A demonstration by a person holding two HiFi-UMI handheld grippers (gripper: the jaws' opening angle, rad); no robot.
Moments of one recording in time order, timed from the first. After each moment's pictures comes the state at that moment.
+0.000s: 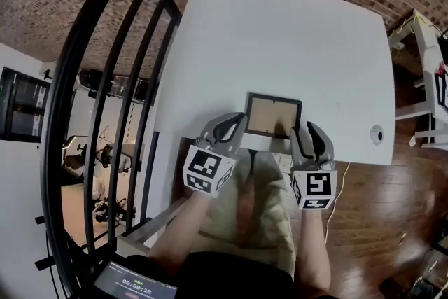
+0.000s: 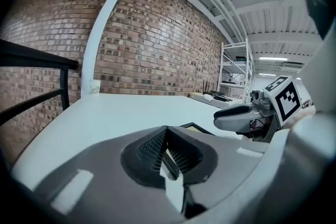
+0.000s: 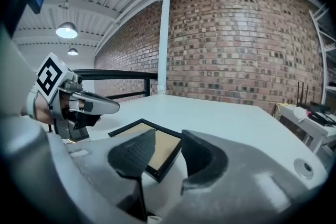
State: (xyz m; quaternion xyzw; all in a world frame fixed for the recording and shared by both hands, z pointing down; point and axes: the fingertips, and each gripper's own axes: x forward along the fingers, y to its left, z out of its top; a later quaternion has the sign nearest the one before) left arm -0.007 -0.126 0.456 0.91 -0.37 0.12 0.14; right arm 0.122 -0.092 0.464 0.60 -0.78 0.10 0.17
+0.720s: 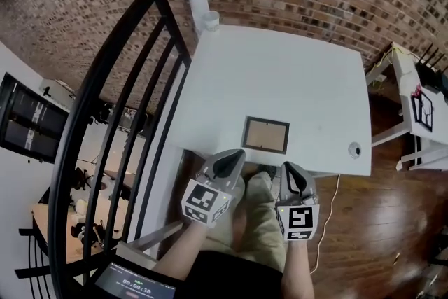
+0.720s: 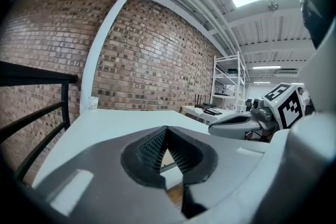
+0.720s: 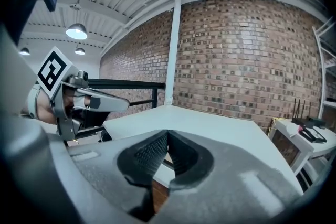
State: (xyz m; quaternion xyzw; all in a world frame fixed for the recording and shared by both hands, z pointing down) left arm -0.020 -0.050 0.366 0.92 -0.36 0.06 0.12; right arm 0.078 -0.017 0.382 0.59 -0.79 0.05 0.17
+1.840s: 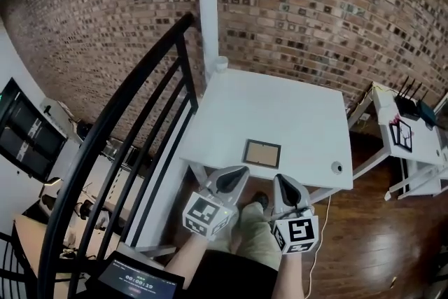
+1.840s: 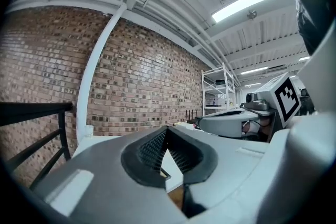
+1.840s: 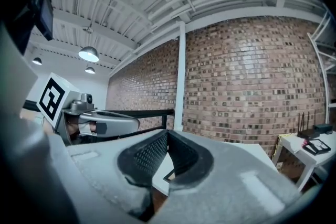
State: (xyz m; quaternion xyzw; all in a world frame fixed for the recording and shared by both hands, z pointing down) left arm -0.038 0.036 0.259 0.94 -0.33 0.00 0.04; right arm 0.027 0.057 0.256 0.57 -0.82 0.00 0.08
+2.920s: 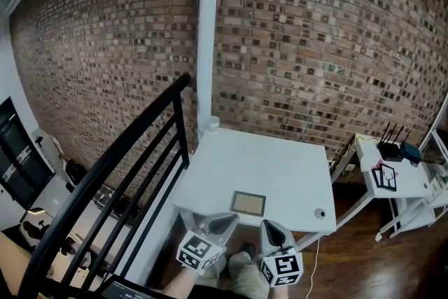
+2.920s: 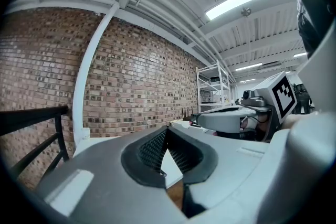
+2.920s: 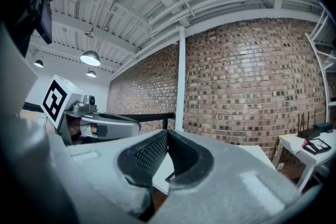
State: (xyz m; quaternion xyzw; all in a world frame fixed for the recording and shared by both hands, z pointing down) left arm -0.035 0.049 0.252 0.95 -0.31 0.02 0.02; right arm 0.028 0.068 0.244 0.57 -0.82 -0.01 0.05
